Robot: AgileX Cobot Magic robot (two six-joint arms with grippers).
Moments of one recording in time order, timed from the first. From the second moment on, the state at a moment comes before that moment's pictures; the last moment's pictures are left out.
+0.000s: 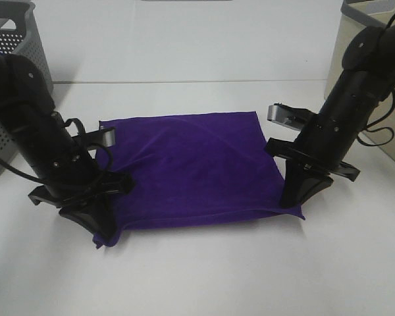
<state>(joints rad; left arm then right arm) -0.32 2.00 -1.10 -0.57 0.88 0.31 0.19 2.09 -1.26 0.53 1.13 -0.34</state>
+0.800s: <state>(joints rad) -0.32 1.72 -1.12 -0.51 0.73 0.25 0.19 1.81 -1.35 0.53 1.01 -0.31</state>
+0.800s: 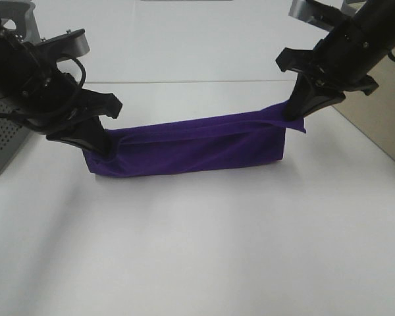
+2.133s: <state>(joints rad) -0.28 2.20 -1.54 -0.39 0.60 0.31 0.19 2.29 -1.69 0.49 0.78 -0.40</state>
